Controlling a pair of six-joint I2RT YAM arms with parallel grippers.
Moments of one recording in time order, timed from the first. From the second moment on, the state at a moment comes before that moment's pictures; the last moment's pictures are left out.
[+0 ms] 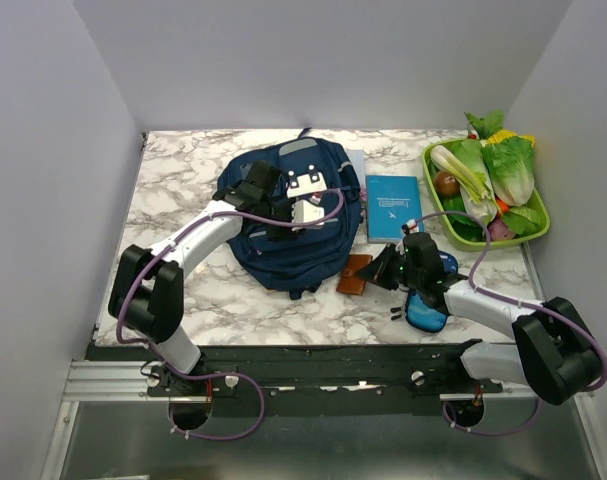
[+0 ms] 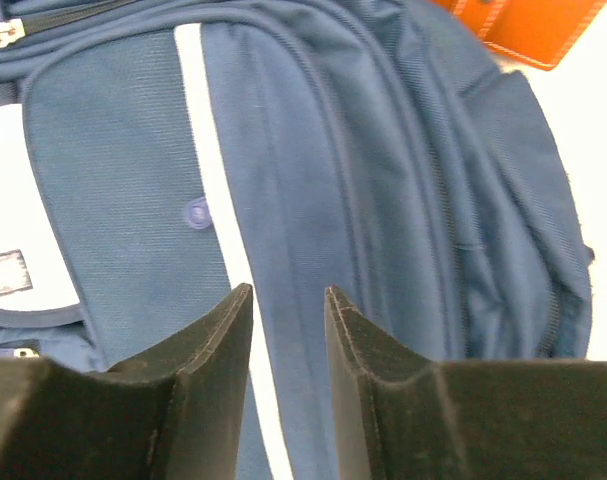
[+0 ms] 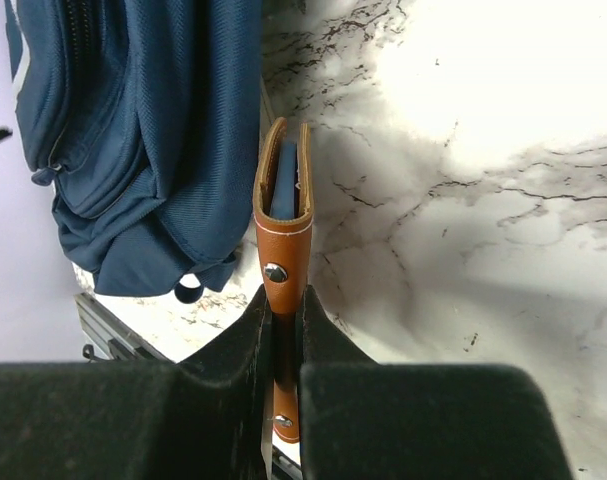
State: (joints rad) left arm -0.48 1.64 1.24 -0.54 0.55 0.98; right arm 0.48 1.24 0.40 0.21 -0.26 0.91
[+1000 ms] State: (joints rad) left arm -0.51 1.59 1.17 -0.44 0.46 0.89; right arm 0.48 1.13 0.48 0.11 -0.26 0.89
